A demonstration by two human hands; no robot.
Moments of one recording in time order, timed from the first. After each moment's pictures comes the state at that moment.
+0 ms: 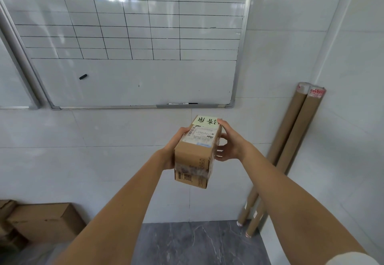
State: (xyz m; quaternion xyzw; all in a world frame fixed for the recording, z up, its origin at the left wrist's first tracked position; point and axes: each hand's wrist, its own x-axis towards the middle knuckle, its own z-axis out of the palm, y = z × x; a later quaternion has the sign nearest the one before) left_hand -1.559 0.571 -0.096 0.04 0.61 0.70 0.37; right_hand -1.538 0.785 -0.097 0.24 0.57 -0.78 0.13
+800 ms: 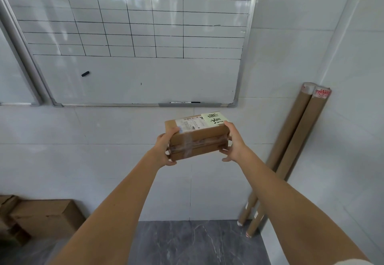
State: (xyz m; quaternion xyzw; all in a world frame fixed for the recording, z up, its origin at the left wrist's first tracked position) left_hand -1.579 0.547 -0.105 -0.12 0.62 0.74 0.23; right_hand -1.542 0.773 -0.108 0.31 0.54 -0.78 0.01
